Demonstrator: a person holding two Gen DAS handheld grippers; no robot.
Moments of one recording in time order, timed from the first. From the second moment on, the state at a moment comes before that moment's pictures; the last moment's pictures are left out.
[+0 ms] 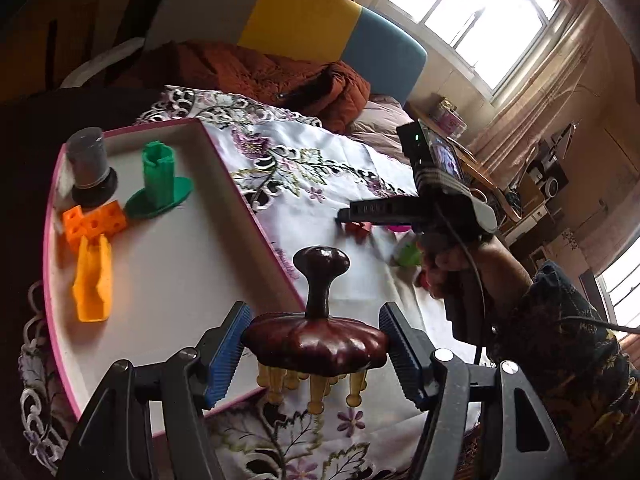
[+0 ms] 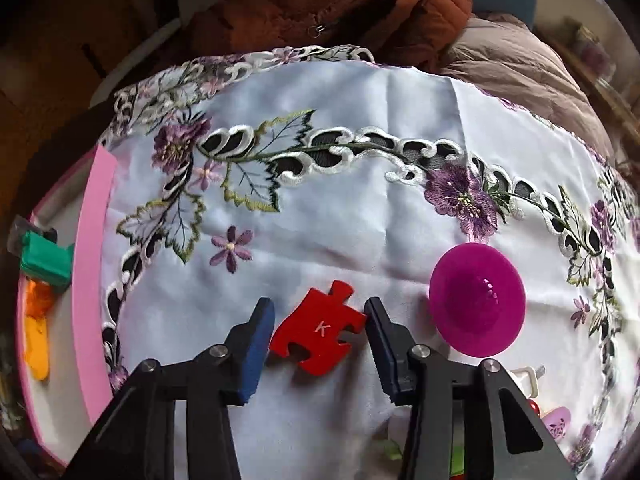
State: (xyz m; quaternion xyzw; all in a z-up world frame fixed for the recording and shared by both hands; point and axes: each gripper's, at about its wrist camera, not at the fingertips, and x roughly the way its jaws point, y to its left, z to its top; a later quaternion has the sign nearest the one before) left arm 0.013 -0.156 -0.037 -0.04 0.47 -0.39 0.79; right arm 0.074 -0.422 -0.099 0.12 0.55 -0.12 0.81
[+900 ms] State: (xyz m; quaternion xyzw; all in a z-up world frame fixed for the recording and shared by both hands) left arm 0.052 -0.093 -0.039 -0.07 0.47 -0.27 0.84; right arm 0.022 -0.368 -0.102 0.01 0.50 -0.01 0.86
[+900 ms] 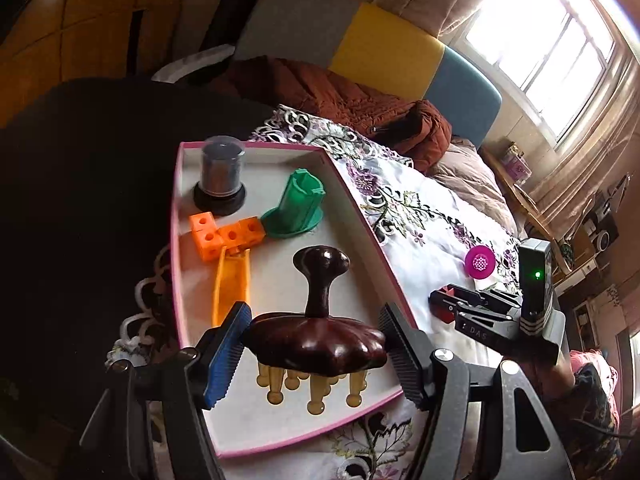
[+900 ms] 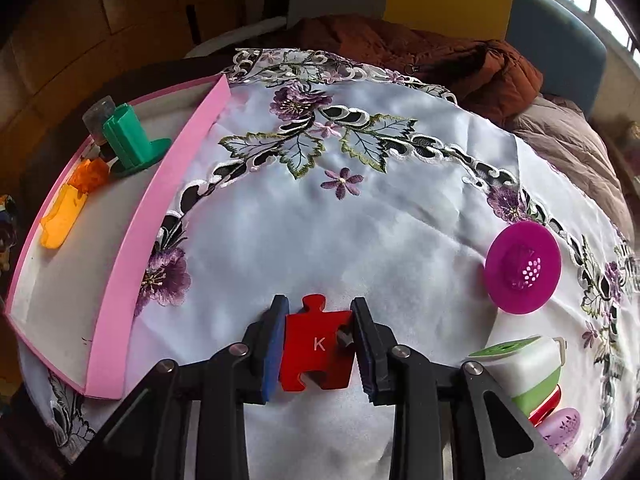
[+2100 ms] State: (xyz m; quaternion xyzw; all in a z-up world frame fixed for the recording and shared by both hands) left arm 0.134 -0.159 -0.073 -0.03 0.49 -0.23 0.84; right arm 0.028 -0.368 -0.104 0.00 0.50 -0.01 0.87
